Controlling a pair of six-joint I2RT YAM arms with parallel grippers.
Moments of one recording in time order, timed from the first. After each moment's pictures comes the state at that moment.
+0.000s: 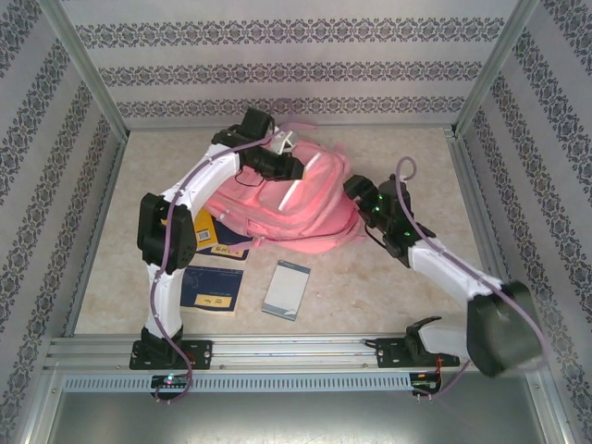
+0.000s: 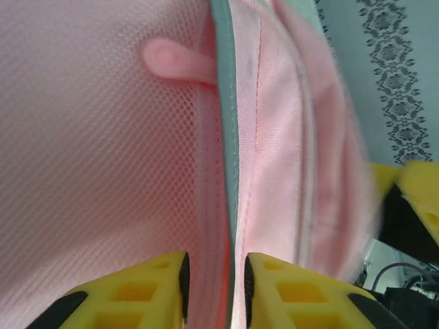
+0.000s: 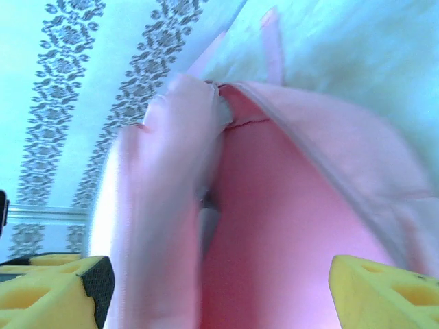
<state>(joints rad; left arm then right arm) -0.39 2.09 1.90 -0.80 0.68 -0.27 0.34 1.20 0.66 0.08 -0.01 1.10</state>
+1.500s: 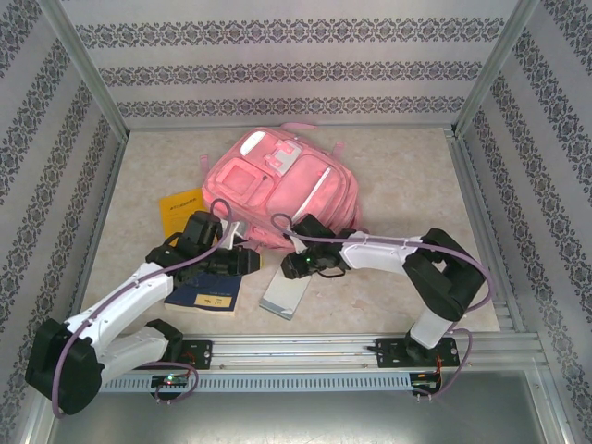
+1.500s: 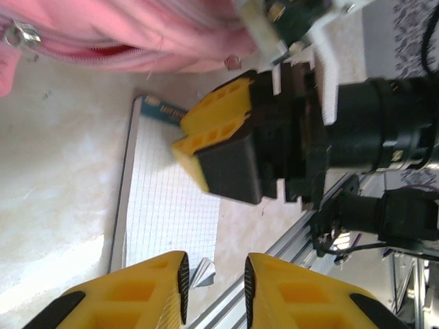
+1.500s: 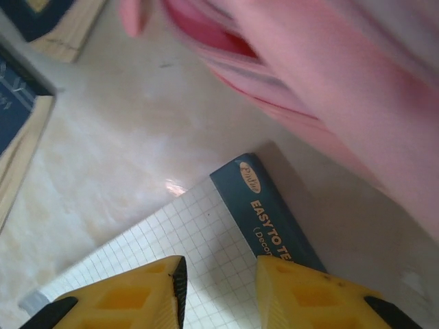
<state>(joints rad) -0.48 1.05 0.63 -0.45 0.59 -0.59 0.81 1.67 0.86 -0.26 -0.27 0.48</state>
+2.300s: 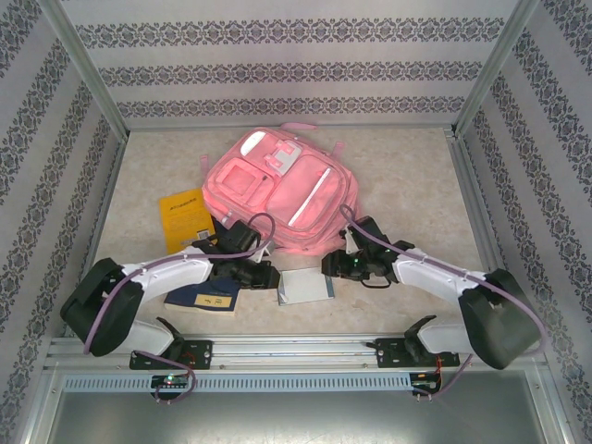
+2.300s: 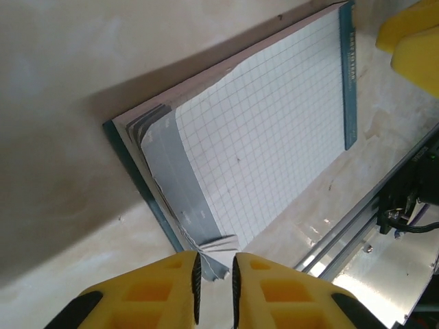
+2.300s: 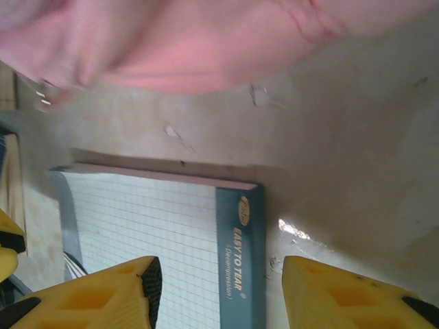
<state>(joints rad) -0.65 1.42 0.66 -0.34 0.55 -0.62 0.55 1.32 0.56 -0.32 -0.41 0.65</state>
